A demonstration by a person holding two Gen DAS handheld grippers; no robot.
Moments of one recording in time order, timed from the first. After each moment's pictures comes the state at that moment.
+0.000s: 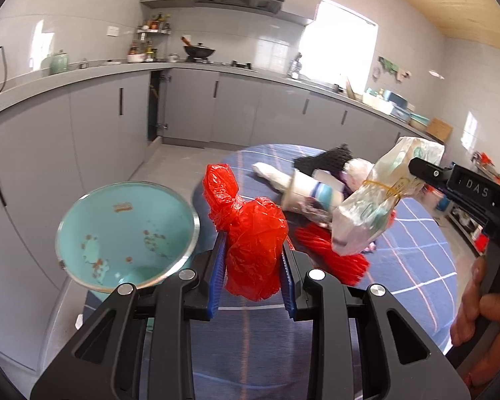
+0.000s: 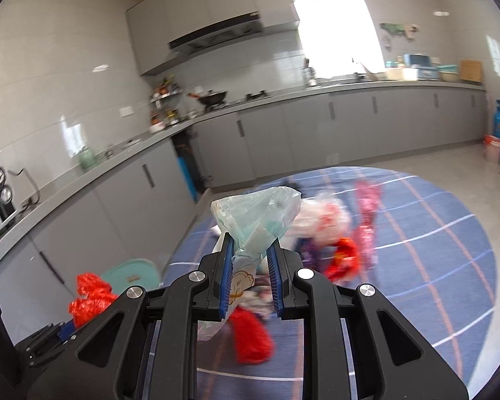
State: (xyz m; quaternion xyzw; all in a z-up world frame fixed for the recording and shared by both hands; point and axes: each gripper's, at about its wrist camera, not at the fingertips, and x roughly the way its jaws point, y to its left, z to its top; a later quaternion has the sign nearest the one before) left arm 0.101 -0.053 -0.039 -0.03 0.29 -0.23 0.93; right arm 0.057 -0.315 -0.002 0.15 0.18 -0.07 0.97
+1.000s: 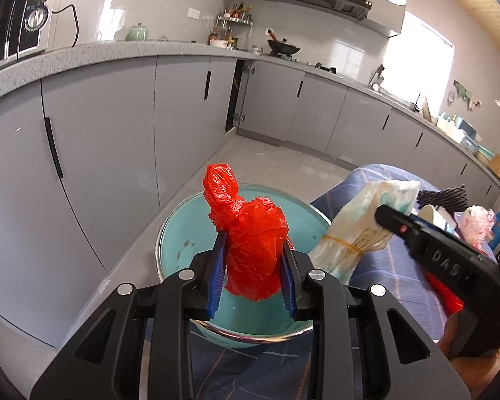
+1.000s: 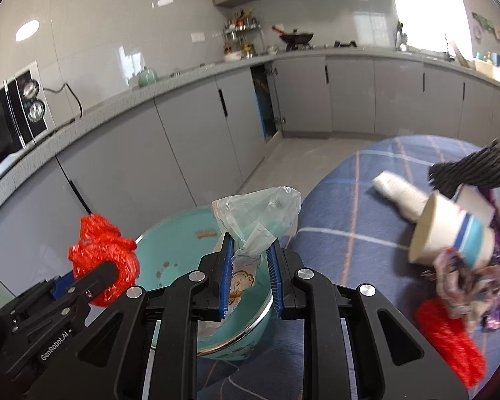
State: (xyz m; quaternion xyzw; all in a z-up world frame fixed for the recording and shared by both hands) left arm 0.191 0.054 -0.072 -0.07 0.32 -0.08 0.94; right arm 0.208 -0.155 -0.061 0.08 0.29 0.08 0.95
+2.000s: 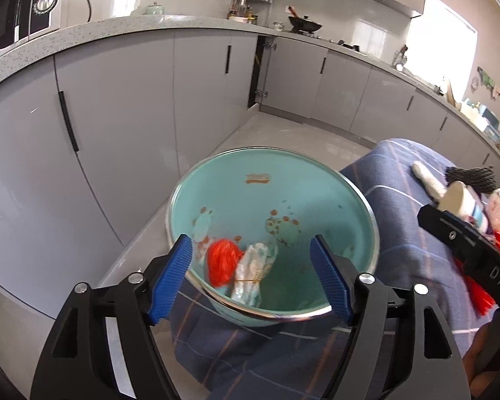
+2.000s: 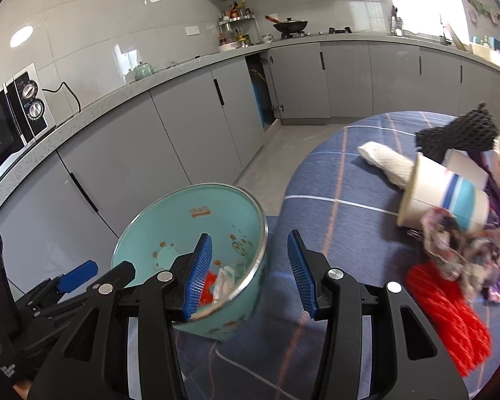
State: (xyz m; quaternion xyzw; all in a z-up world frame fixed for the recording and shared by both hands) left arm 0.191 0.045 -0.096 -0.06 0.36 -0.04 0.93; right arm 0.179 -0.179 -0.072 0.10 0.30 0.08 0.94
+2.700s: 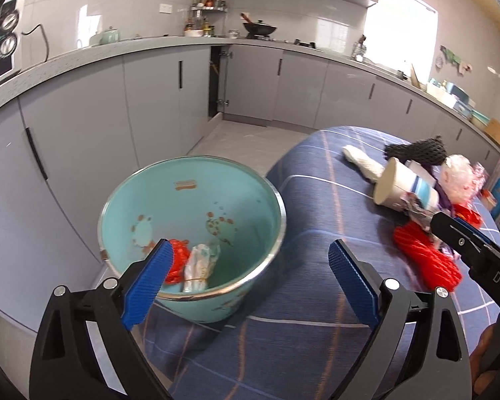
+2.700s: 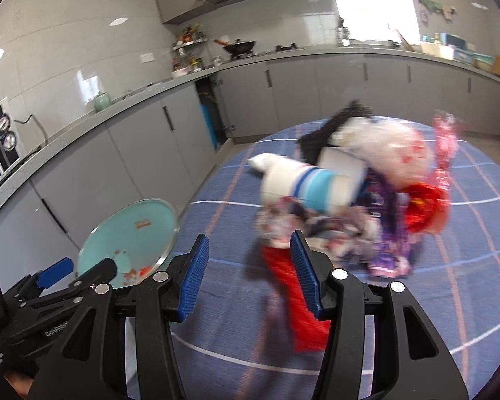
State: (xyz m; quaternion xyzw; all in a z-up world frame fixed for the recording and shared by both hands) left arm 0.156 -0.038 -0.076 -0.01 0.34 -0.10 0.93; right arm 0.104 -0.269 -0.064 0.13 0.27 -0.03 0.95
